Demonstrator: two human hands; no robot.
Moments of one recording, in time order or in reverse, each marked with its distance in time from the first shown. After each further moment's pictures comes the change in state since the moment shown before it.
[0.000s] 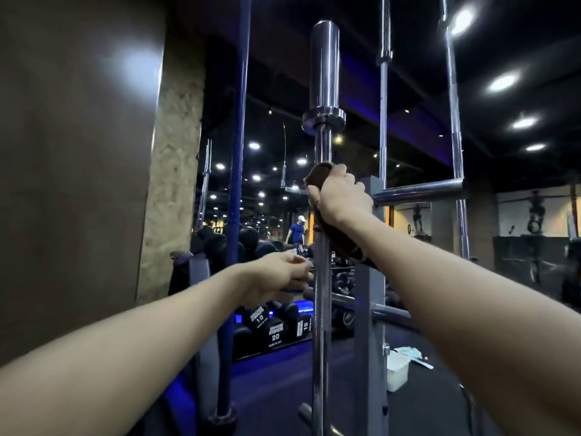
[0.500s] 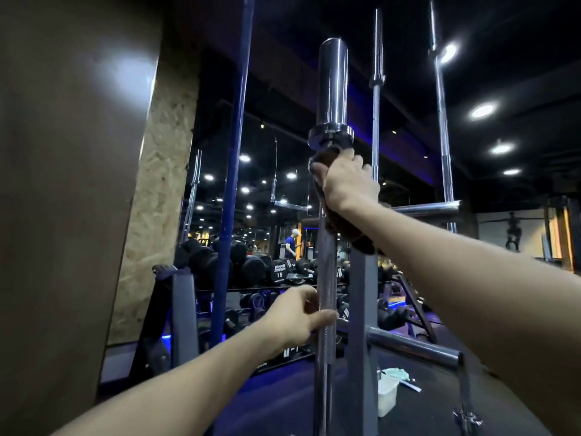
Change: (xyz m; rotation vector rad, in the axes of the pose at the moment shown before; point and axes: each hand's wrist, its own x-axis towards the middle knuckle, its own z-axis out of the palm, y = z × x) left_hand 0.020 -0.024 0.028 0.081 0.119 0.207; right_hand 0.039 -0.016 -0.021 0.025 0.192 -0.041
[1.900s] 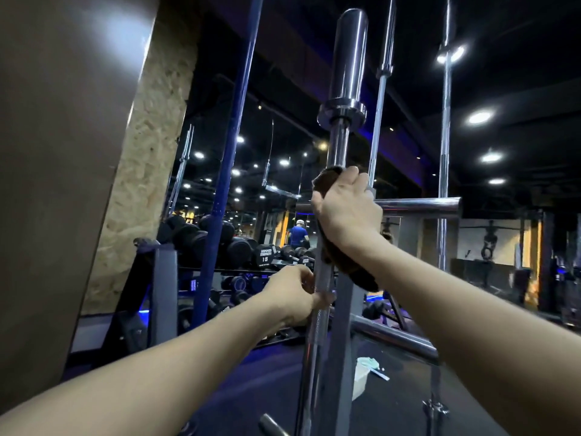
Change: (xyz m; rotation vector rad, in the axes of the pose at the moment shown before) left_hand 0.013 -0.010 0.011 -0.073 0.119 -0.026; right_hand -0.053 0.022 0.035 -0.233 0.068 -0.084
